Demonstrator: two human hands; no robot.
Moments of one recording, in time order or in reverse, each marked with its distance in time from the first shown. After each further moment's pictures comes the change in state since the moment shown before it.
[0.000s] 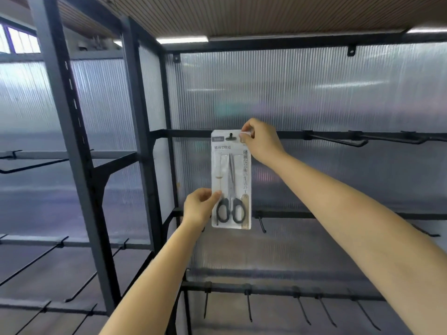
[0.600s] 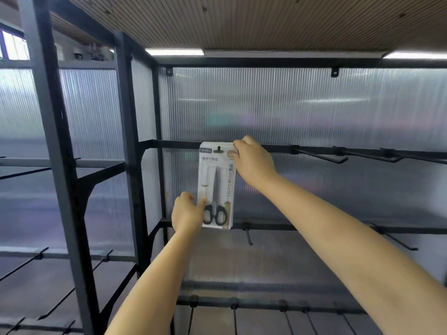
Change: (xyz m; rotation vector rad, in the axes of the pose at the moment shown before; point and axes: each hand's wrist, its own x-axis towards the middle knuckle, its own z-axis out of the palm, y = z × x) left_hand 0.014 0.012 0.016 0.369 0.195 -0.048; right_hand -0.013 0.002 -0.005 -0.484 -0.012 -0.198
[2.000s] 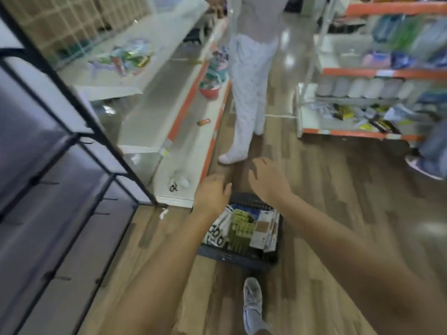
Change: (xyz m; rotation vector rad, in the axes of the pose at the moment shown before) left_hand -0.718 0.068 0.244 0.159 -1.449 1.261; right_hand -0.759 0.103 -0.353 -0.495 -0.190 1.599
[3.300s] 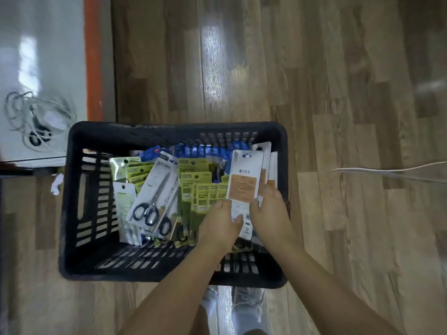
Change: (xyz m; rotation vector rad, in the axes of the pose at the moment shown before) left_hand 0.129 -0.096 0.541 -0.119 -0.778 -0.162; right_hand 0.035 0.331 0.468 0.454 -0.217 0.838
